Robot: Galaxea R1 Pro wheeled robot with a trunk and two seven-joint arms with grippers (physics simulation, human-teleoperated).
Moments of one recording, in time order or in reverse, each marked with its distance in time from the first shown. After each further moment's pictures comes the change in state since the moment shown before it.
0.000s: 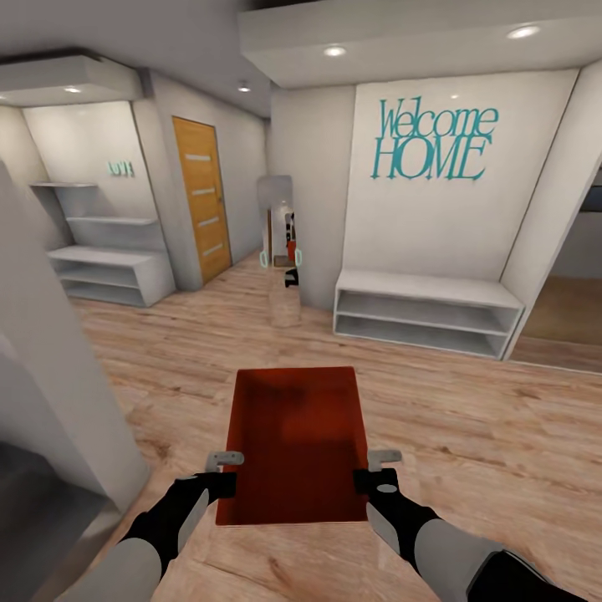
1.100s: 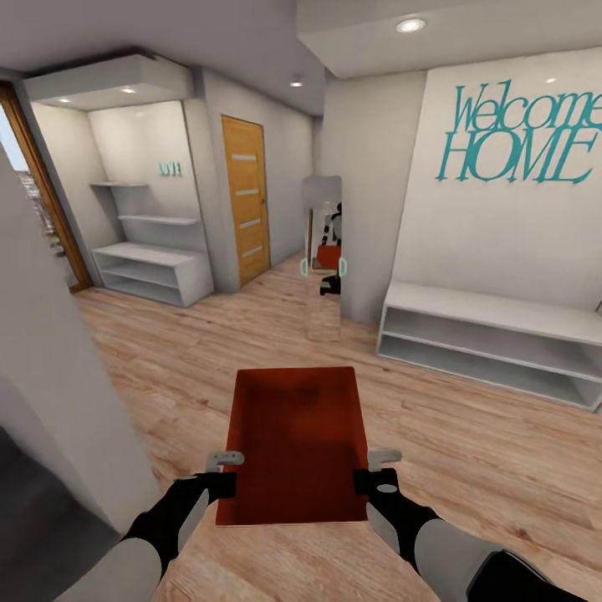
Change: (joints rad) left arm 0.000 0.000 0.000 0.000 0.000 0.000 0.000; right arm 0.000 0.000 0.001 0.000 -0.001 0.000 0.000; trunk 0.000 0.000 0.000
